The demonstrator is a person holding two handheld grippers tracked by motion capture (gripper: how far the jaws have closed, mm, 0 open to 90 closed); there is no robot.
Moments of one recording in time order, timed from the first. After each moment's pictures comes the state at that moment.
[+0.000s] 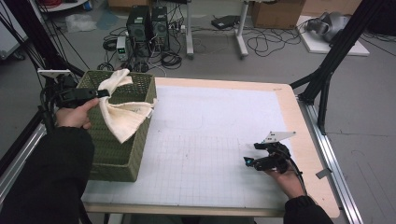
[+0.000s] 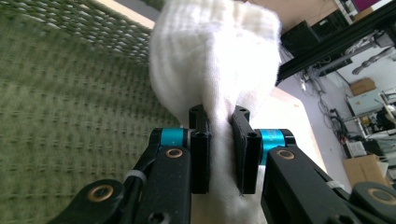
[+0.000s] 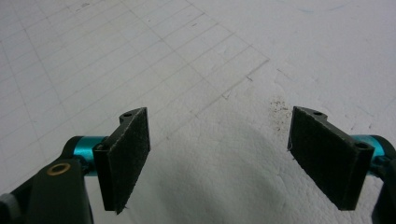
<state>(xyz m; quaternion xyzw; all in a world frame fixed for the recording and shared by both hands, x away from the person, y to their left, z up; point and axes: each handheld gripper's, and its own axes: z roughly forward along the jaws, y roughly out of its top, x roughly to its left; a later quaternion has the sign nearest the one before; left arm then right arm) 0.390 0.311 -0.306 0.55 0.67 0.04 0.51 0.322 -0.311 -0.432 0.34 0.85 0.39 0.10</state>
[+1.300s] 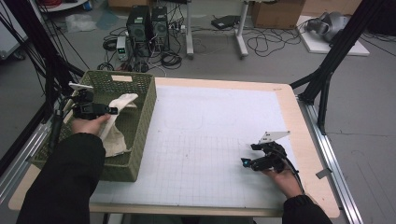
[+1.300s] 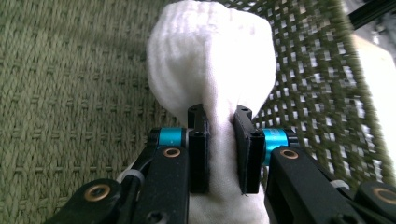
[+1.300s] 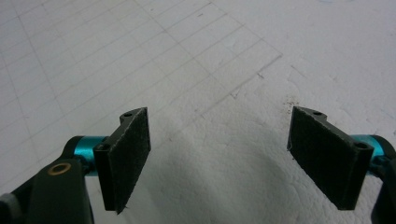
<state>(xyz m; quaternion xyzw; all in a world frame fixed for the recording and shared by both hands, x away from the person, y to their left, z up) 0.411 0.285 -0.365 0.61 0.69 0.06 0.39 0.326 -0.302 -0.437 0.33 0.86 0.38 0.09</state>
